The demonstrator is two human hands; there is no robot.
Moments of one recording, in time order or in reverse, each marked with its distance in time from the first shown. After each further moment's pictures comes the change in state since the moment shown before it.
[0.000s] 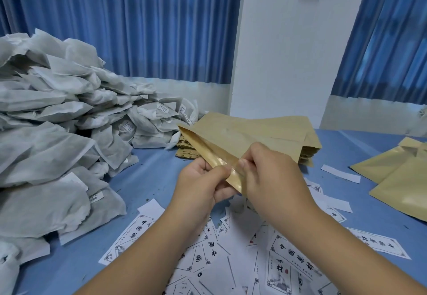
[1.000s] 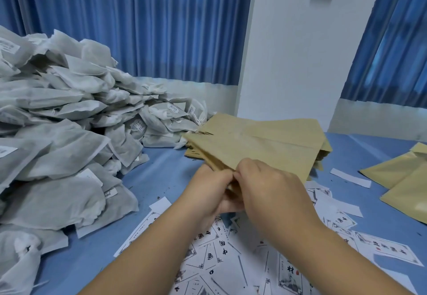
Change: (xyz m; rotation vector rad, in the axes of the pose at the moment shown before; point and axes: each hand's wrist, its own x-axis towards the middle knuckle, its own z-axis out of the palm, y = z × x) left_hand 0.001 0.008 0.002 0.172 -0.036 -0.134; right_hand -0.015 -0.018 0.010 -0.444 0.018 -0.289
